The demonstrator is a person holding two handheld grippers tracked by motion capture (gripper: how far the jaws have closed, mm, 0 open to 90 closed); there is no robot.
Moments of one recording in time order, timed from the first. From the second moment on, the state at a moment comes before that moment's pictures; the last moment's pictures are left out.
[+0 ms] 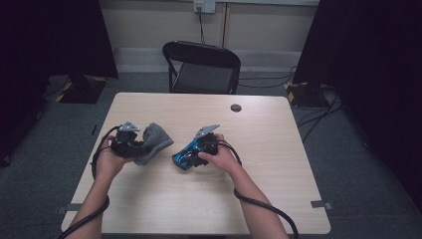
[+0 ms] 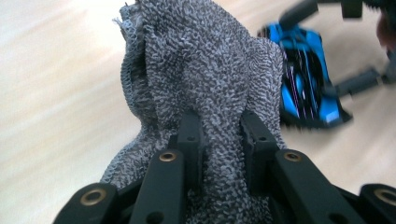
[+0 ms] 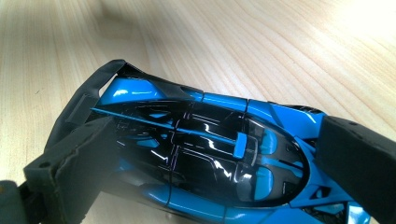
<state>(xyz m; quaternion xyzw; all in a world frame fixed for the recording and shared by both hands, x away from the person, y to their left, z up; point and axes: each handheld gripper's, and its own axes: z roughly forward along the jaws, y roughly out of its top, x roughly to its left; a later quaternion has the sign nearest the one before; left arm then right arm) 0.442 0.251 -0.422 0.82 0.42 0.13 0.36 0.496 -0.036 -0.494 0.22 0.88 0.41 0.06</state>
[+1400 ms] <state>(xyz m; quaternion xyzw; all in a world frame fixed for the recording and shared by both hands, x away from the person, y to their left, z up) 0.513 0.149 -0.475 0.87 0.38 0.10 0.29 0.496 -0.037 -0.494 0.22 0.88 0.41 0.06</state>
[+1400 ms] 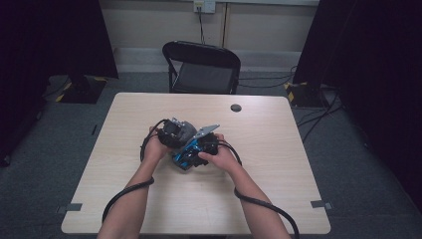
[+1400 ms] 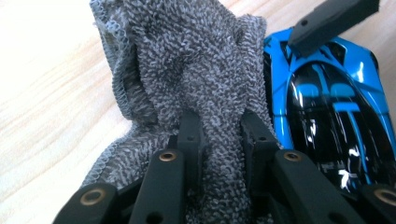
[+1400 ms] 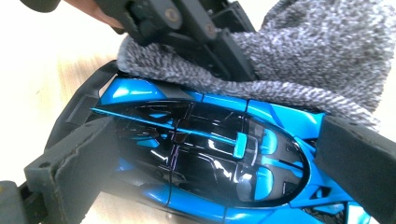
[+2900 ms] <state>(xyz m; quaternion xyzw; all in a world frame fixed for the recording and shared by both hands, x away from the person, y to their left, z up) 0.424 0.221 -0.466 0.87 0.38 0.09 0.29 0.496 -0.036 -0.494 0.22 0.88 0.41 0.06</state>
